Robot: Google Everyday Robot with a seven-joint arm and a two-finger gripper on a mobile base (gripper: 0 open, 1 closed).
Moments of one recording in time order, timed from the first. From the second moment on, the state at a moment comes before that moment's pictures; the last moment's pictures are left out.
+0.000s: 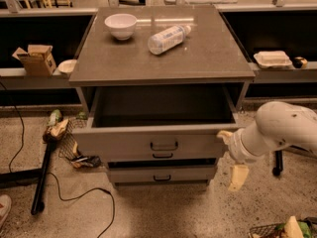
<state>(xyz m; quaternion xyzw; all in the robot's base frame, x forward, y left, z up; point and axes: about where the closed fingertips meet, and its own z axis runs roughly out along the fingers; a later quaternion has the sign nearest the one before) 0.490 -0.209 0.624 -0.69 0.70 0.05 0.18</state>
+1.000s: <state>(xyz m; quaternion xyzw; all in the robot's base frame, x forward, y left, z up) 0.627 -0.200 0.621 -0.68 0.68 0.07 0.26</state>
